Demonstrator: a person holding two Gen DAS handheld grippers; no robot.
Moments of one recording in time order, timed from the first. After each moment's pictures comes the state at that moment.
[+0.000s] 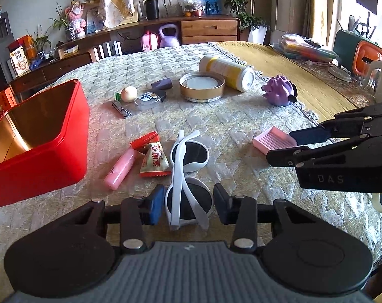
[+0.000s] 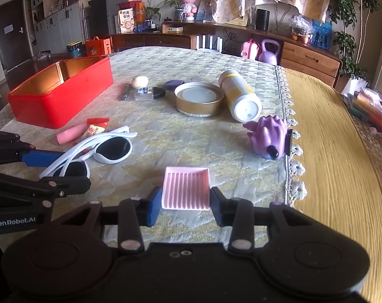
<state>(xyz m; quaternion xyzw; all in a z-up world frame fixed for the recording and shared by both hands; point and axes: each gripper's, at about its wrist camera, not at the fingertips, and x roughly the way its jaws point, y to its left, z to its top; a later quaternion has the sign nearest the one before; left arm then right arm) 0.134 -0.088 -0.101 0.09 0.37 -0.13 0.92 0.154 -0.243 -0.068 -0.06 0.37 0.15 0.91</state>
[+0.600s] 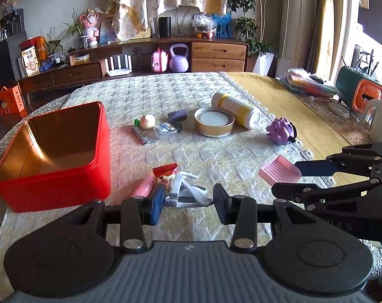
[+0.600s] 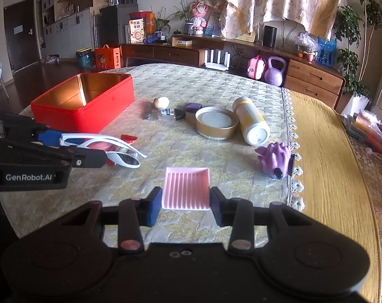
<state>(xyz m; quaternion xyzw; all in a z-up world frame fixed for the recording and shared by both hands) 0.124 -0.062 -0.054 0.04 0.33 -0.12 0.93 0.127 -0.223 -0.029 -0.07 0.34 0.17 0.92</state>
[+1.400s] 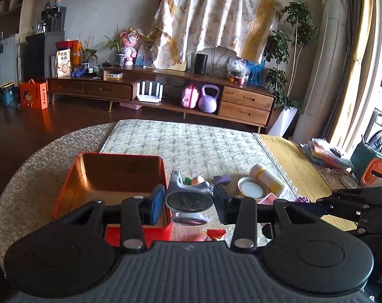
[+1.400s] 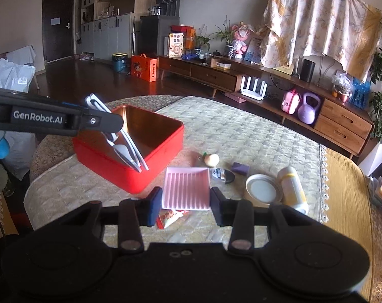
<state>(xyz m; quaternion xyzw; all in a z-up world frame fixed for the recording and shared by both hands) 0.134 0.033 0.030 -0.06 0.27 -0.07 0.96 0.155 -0.146 0.037 -0.12 0.30 0.25 0.91</state>
